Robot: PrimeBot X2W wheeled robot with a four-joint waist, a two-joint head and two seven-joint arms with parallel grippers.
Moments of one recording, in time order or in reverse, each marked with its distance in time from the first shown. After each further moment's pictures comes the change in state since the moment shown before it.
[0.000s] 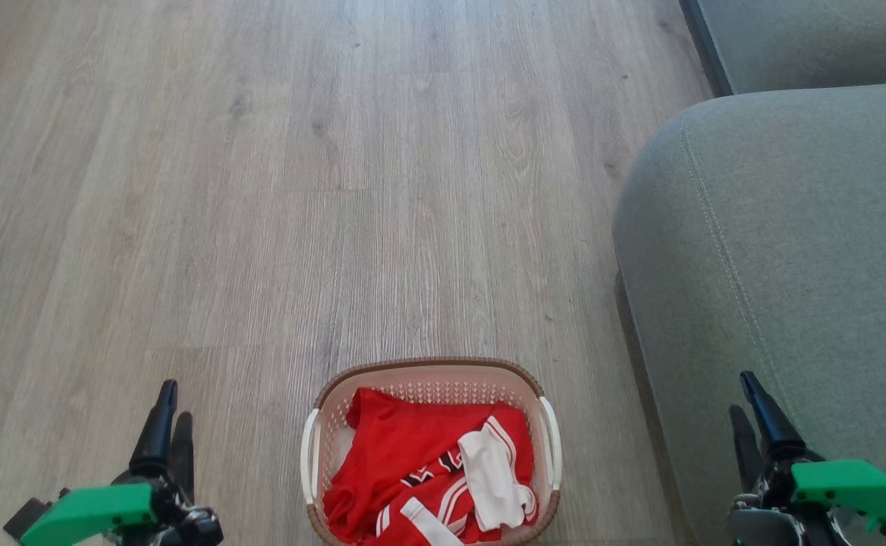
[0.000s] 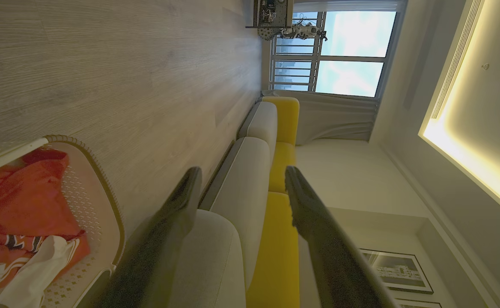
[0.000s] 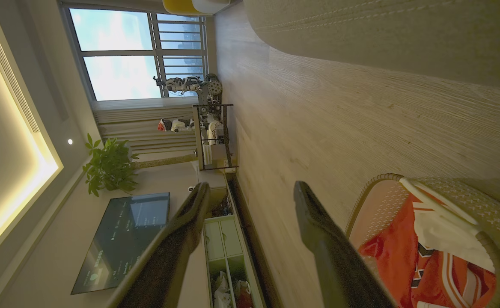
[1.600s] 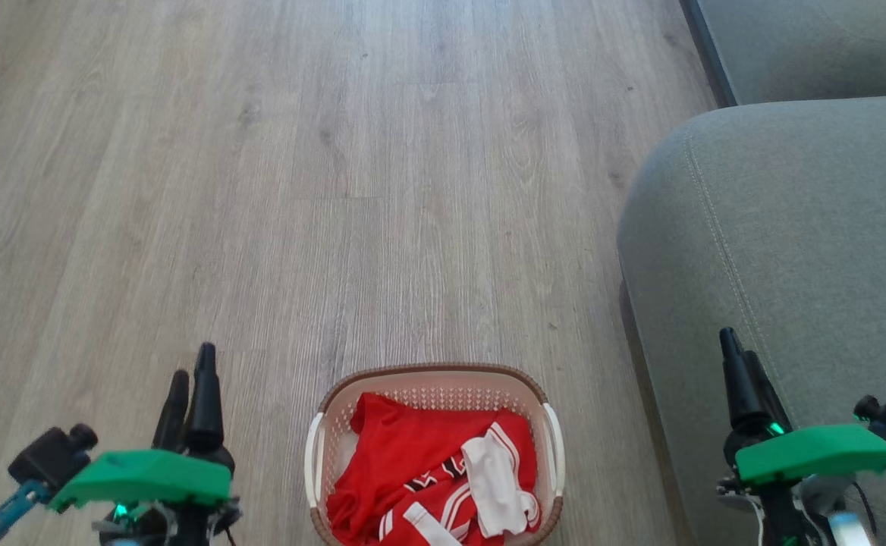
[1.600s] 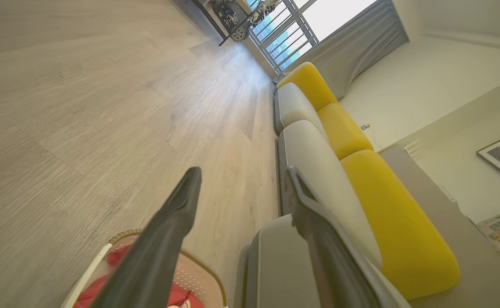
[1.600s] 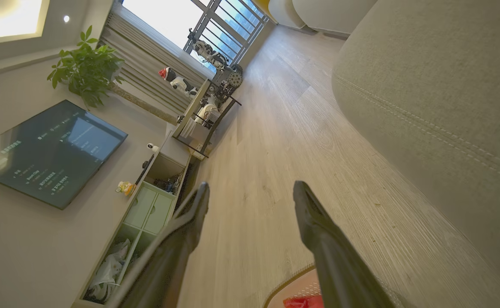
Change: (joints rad) left arm 0.022 0.002 -0.092 -0.205 0.670 0.103 -0.132; right arm 0.005 0.000 0.061 -0.168 -0.606 0.000 -0.139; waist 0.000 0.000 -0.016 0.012
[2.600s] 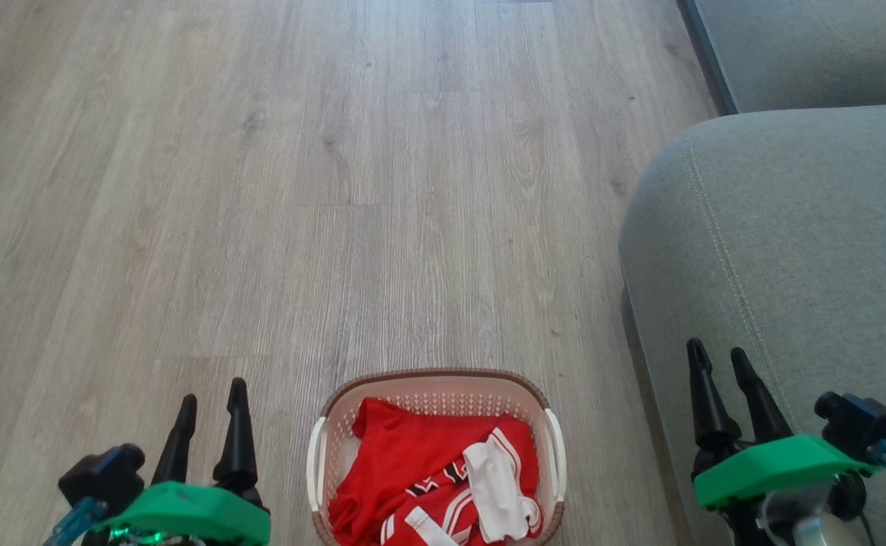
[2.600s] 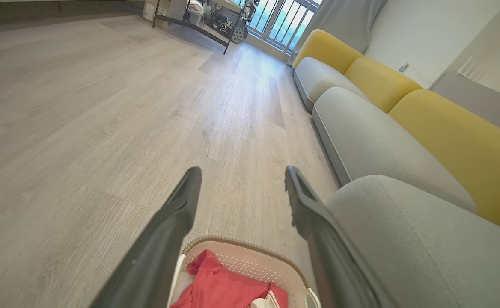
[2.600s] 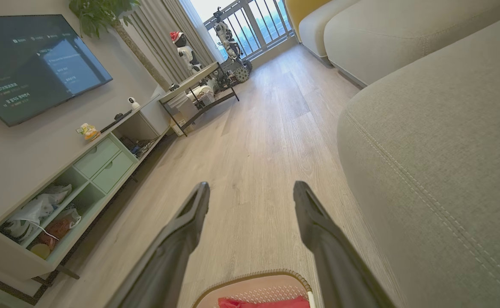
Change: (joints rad) left arm 0.072 0.003 -0.056 0.002 0.413 0.030 -0.083; right arm 0.024 -0.001 0.055 -0.017 -0.411 0.000 -0.084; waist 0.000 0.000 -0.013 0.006
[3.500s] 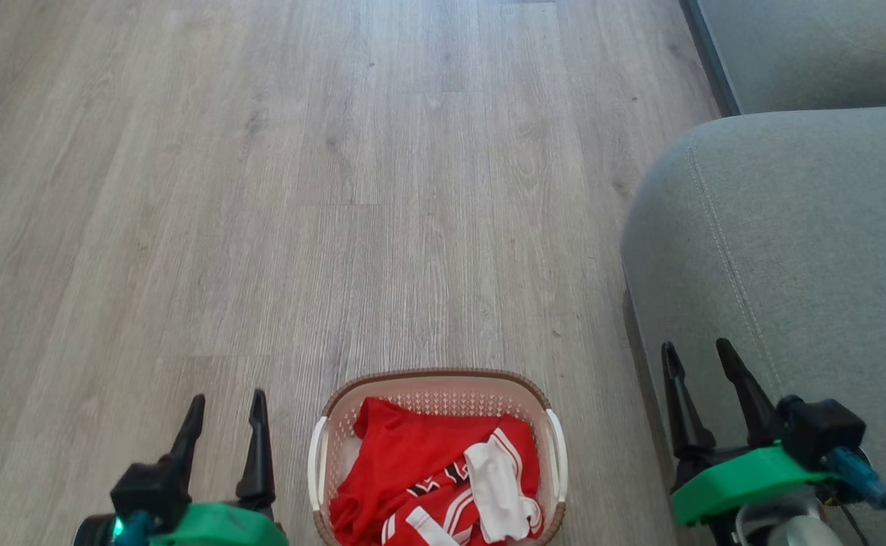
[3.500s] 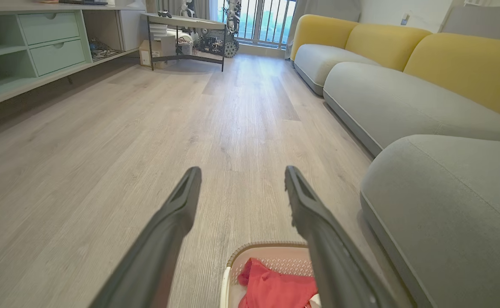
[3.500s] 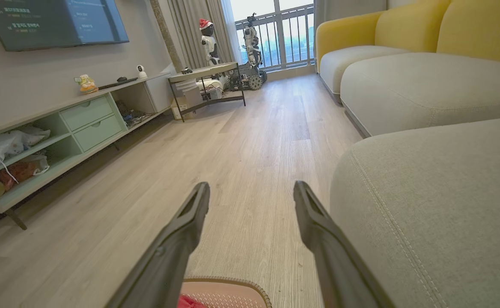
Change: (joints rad) left arm 0.023 0.008 -0.035 -0.009 0.310 0.028 -0.077; right arm 0.015 -0.001 0.034 -0.030 -0.310 0.000 -0.076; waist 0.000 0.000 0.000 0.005
